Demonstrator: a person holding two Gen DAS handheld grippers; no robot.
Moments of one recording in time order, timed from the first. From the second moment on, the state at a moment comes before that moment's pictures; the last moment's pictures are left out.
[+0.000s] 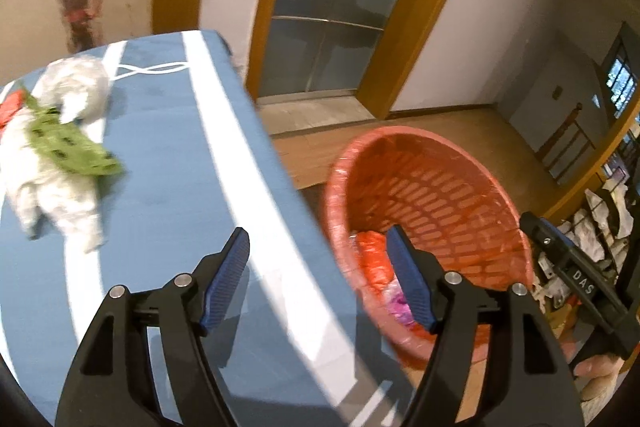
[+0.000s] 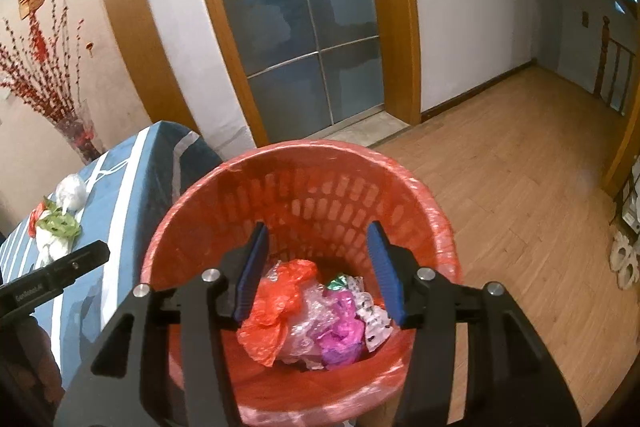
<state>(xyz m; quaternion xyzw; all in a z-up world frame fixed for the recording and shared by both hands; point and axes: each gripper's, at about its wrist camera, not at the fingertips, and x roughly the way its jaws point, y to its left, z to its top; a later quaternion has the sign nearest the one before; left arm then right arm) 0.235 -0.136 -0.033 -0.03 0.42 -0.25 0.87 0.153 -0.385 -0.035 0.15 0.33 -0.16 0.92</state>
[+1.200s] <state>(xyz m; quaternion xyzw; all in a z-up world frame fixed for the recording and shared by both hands) 0.323 0.060 -0.044 -0.14 0.42 -0.06 0.90 0.214 -0.226 -0.021 0.04 0.35 -0.02 0.94</state>
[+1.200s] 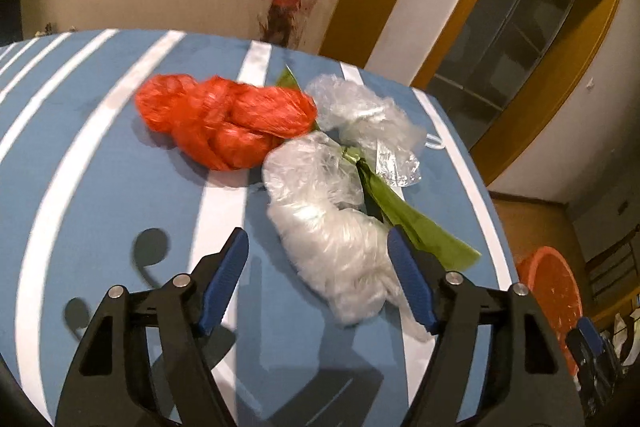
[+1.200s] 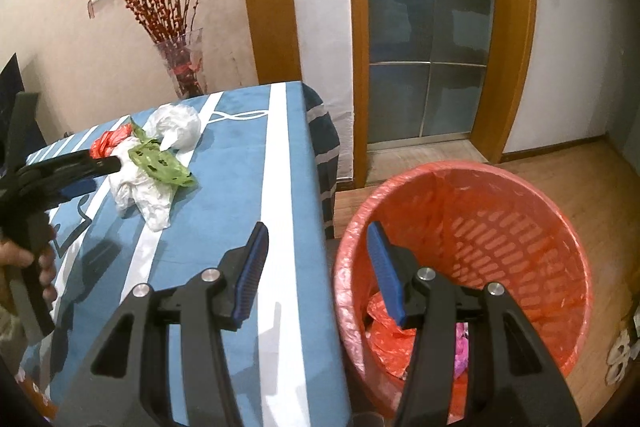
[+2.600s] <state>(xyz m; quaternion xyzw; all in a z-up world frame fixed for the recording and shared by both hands) 0.251 0.165 -0.018 -0.07 0.35 0.01 0.93 0.363 -0.031 -0.050 -0.01 0.43 0.10 0.90</state>
